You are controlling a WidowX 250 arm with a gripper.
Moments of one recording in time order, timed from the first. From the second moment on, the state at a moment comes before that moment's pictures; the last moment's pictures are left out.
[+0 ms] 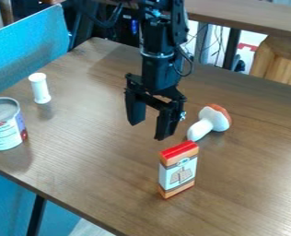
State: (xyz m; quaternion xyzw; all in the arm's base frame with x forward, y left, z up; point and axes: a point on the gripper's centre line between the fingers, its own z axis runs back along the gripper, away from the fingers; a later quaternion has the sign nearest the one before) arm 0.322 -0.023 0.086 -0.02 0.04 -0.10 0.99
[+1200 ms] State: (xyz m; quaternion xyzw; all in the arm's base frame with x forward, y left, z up) arm 0.377 -0.039 0.062 -0.06 0.05 -0.14 0.99
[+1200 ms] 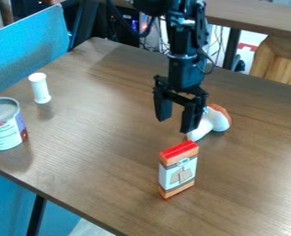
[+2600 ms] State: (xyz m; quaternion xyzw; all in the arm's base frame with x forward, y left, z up) arm 0.406 -0.072 0.027 -0.06 0.07 -0.19 0.98
